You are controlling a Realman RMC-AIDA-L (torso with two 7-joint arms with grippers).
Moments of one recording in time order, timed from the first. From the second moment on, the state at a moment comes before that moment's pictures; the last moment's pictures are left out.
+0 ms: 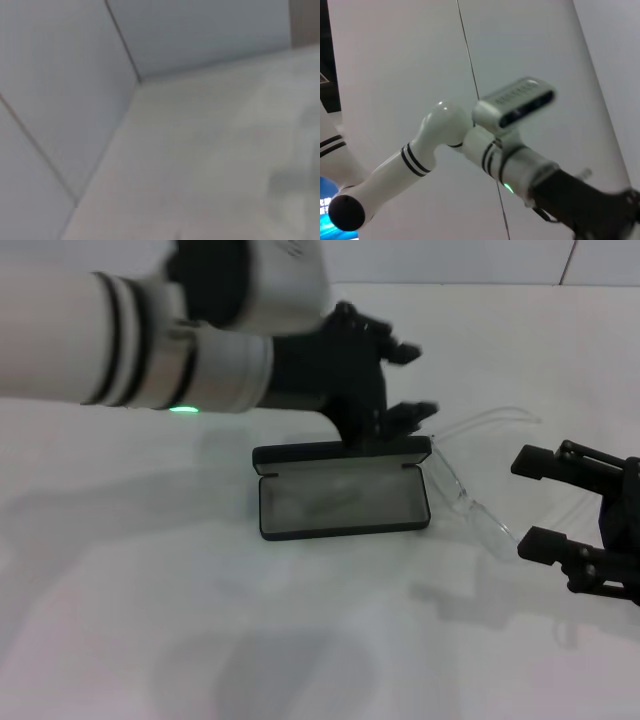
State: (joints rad) left arm -0.39 -2.09 1.61 1.72 2.14 1.20 -1.99; right arm 0.38 2.02 -0.92 -0.45 -1.48 -1.99 1.07
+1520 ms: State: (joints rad) left arm -0.18 -2.09 1.13 1.09 1.59 1.78 -1.33; right arm 0.49 1.88 -0.83 -1.10 -1.78 -1.86 2.09
